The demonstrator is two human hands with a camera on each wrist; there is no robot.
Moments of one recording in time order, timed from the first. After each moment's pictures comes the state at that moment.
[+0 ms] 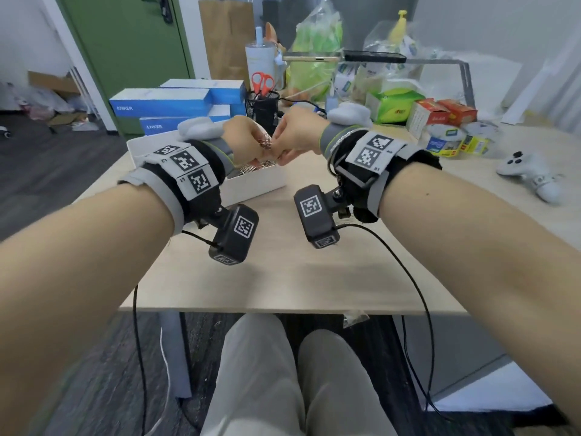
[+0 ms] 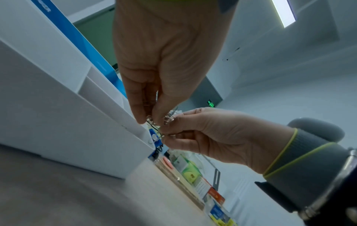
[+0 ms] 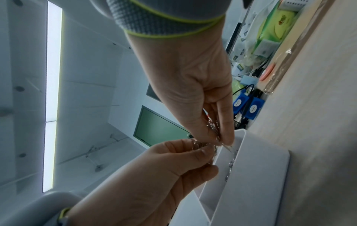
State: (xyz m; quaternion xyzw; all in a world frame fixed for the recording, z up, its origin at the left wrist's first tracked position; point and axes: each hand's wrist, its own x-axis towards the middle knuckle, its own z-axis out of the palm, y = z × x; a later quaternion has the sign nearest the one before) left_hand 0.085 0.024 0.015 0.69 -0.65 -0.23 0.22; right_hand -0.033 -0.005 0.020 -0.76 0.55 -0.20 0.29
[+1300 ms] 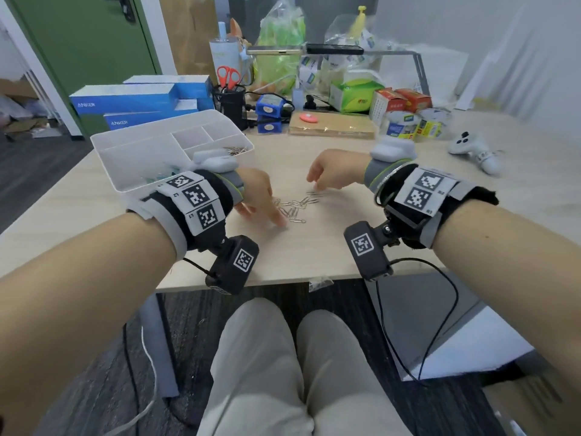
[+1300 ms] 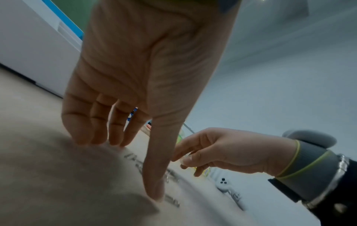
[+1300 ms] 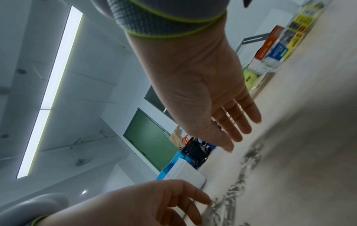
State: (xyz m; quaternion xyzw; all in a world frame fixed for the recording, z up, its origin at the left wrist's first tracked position) left_hand 0.027 0.070 -0.037 0.65 -0.72 -0.23 -0.05; right_hand -0.144 0.052 -0.021 -0.78 0.60 0.00 0.18
